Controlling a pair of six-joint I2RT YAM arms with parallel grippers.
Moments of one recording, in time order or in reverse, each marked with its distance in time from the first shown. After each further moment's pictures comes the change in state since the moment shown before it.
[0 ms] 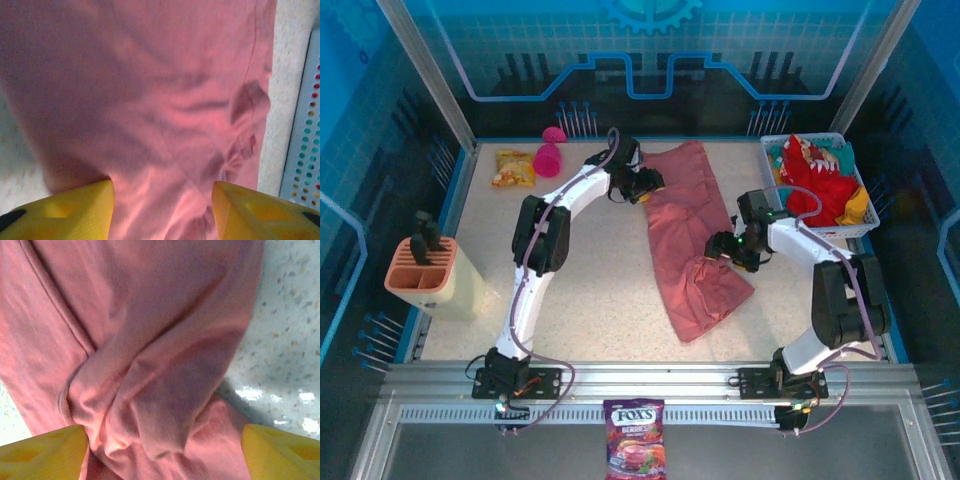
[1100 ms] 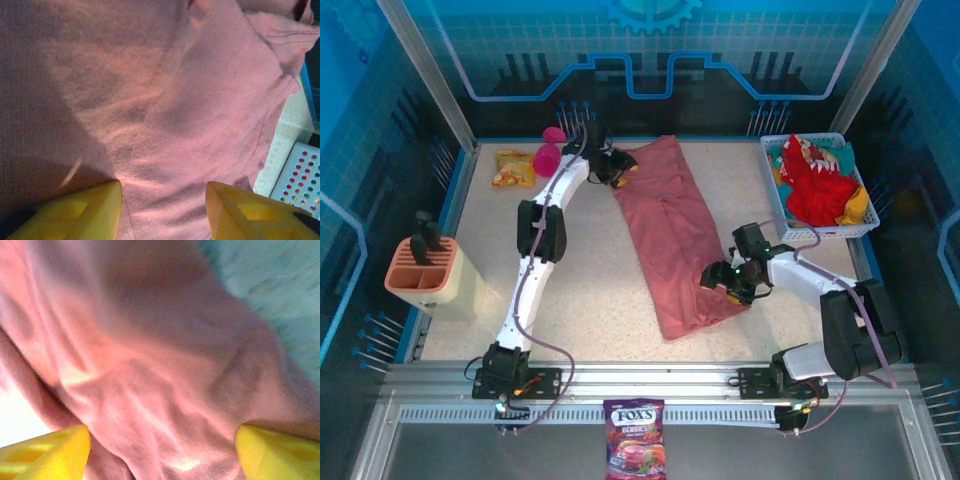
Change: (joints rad) left arm 0.187 0.340 0.539 -0.232 0.053 -0.171; right arm 0.113 -0.157 -0.293 0.132 -0.064 0.208
